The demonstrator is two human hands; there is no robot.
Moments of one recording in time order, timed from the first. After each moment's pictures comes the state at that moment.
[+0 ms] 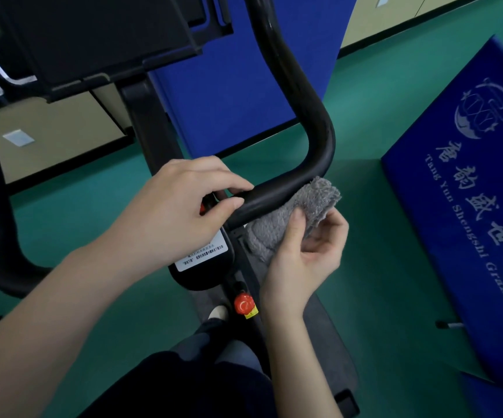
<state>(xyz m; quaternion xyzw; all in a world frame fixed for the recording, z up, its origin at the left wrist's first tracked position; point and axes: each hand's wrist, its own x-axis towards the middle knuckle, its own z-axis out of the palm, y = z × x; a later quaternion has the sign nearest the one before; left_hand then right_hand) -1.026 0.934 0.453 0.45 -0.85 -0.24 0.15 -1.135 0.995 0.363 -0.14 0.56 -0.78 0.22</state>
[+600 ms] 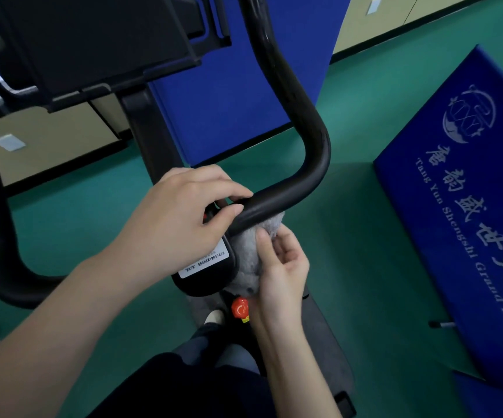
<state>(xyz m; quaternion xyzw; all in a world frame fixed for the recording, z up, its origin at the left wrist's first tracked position) -1.027 0.936 0.451 0.45 -0.86 -0.20 0.15 -1.125 1.007 0.357 -0.07 0.52 -0.69 0.49</state>
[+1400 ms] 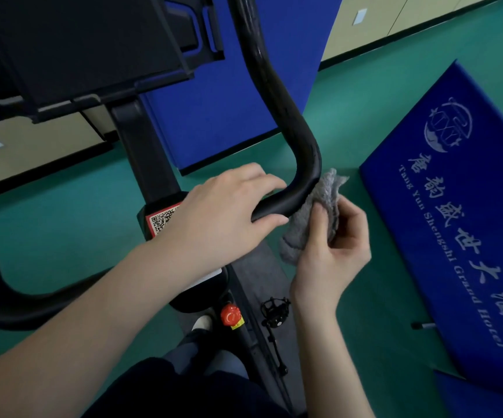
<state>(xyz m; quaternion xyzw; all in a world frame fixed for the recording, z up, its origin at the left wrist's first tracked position) -1.072 0.922 0.452 0.43 -0.87 -0.23 0.09 -1.181 0.986 0.387 -0.22 0.65 -0.71 0.16</state>
